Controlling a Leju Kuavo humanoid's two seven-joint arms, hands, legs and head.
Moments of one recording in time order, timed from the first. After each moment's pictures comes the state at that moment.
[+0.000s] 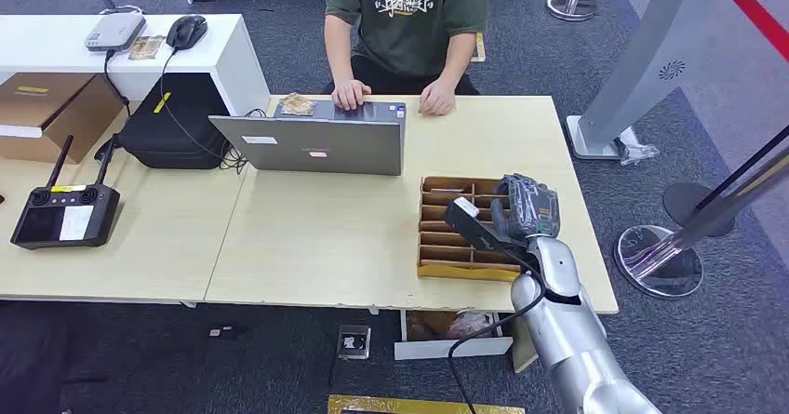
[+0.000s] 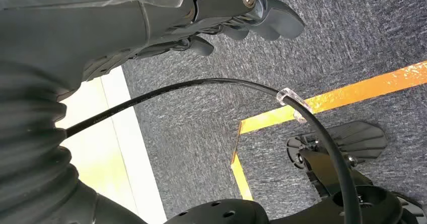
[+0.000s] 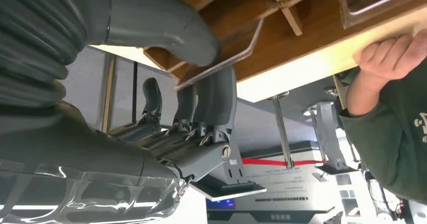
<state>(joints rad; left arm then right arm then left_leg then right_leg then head) -0.10 -0.10 0.72 -0.20 -0.84 -0.07 -0.11 -0.60 0.06 0.11 -0.74 1.34 -0.42 0.01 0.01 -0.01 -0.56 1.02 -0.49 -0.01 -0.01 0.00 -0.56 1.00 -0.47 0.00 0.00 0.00</state>
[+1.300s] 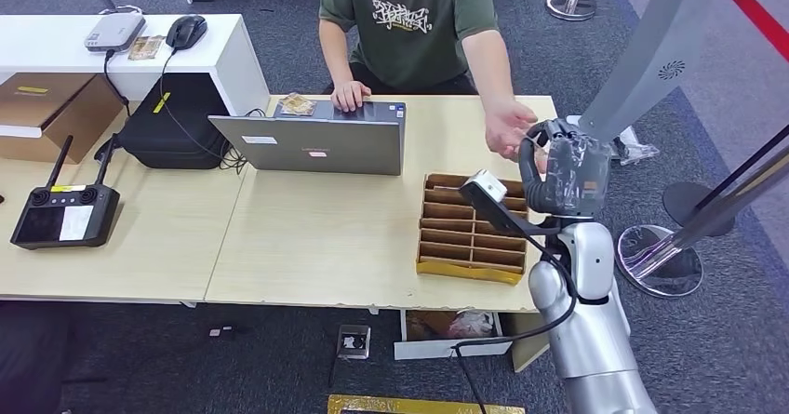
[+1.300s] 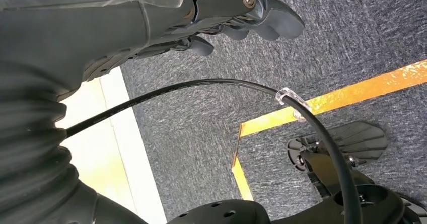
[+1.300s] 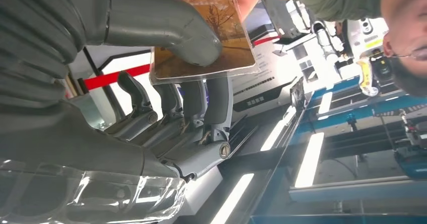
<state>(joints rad) -0.10 -0.11 0.72 -0.20 -0.87 -0.07 -0.11 -0.51 0.05 0.12 -1.22 1.37 -0.54 -0.06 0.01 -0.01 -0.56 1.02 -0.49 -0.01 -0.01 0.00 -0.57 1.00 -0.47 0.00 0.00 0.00</state>
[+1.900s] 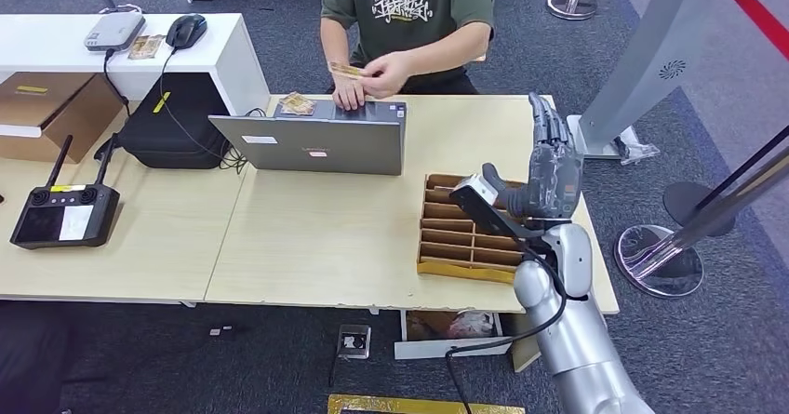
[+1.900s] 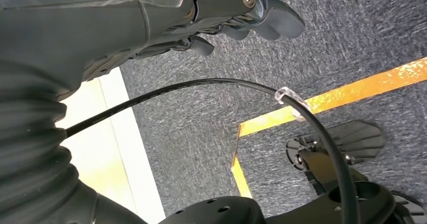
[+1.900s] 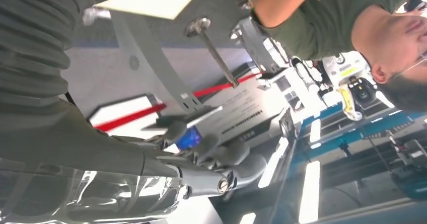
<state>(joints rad) -0.11 -0.11 0.72 -0.20 -0.88 -0.07 -0.10 -0.52 0.06 0.17 -1.09 1.13 -0.60 -0.15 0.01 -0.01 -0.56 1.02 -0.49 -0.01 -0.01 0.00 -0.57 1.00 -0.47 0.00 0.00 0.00</state>
